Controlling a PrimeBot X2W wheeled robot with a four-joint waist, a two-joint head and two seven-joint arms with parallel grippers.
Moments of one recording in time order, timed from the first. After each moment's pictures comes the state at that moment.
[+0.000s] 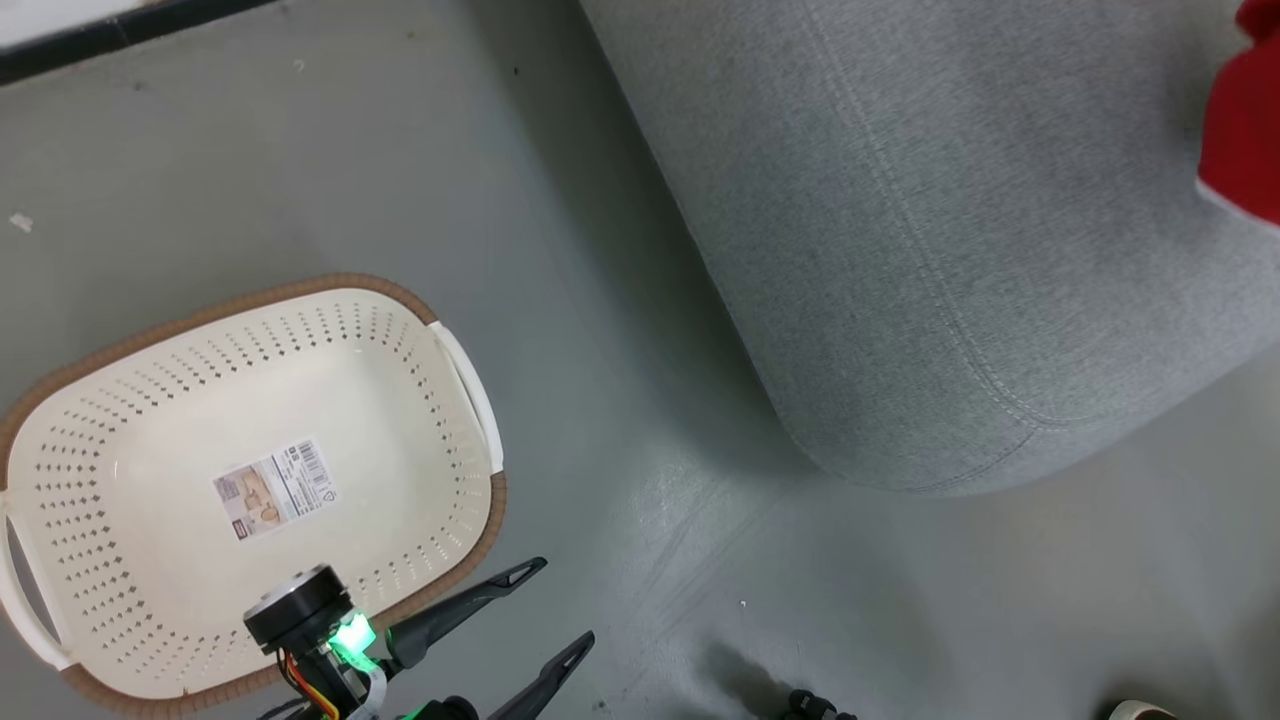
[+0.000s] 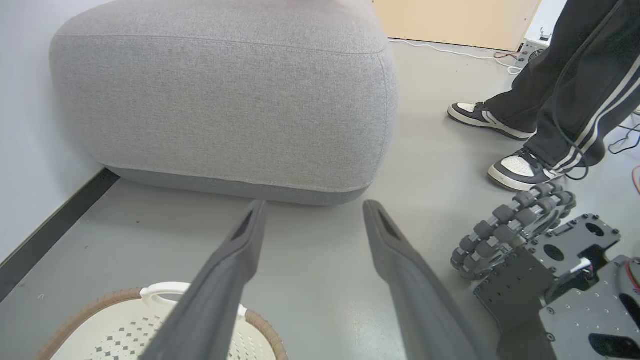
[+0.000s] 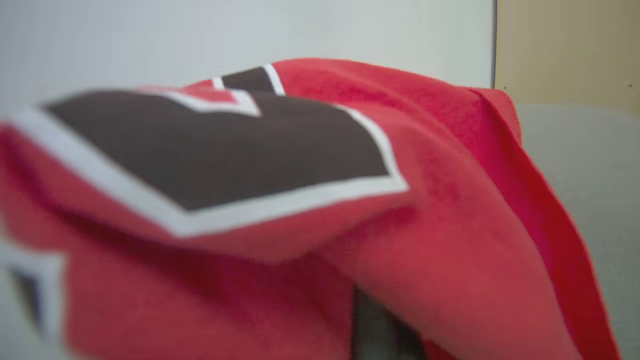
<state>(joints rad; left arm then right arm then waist) -0.16 0.47 -0.64 -0.12 0.01 -0.13 -0.26 -1.04 -0.19 -0.53 0.70 0.28 0.13 -0.25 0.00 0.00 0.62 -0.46</state>
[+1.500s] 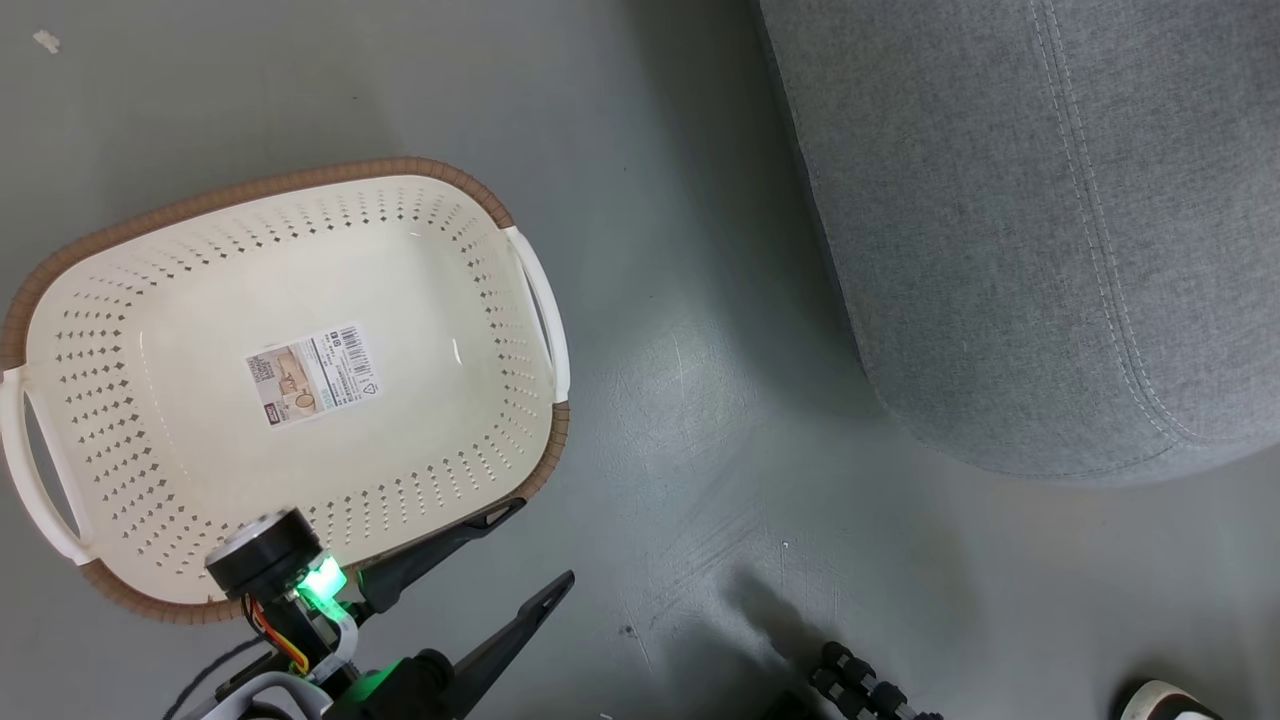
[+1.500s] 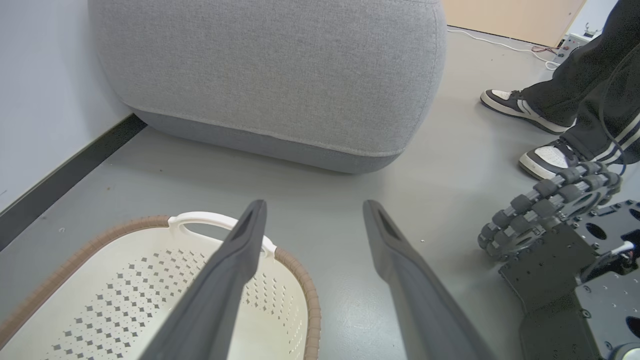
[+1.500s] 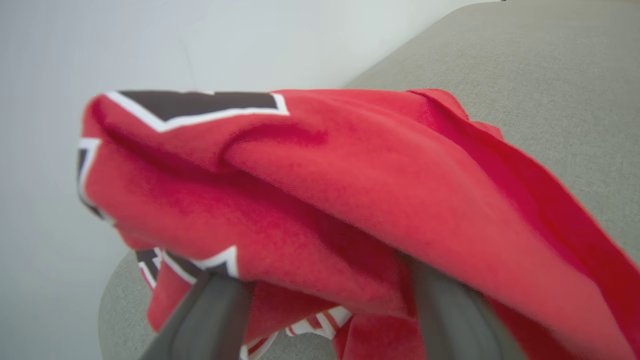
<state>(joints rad) -0.23 0.51 -0.62 -0.17 0.03 -0.13 -0.26 -1.33 -0.25 -0.80 1.03 -0.01 0.13 -0.18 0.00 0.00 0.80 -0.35</state>
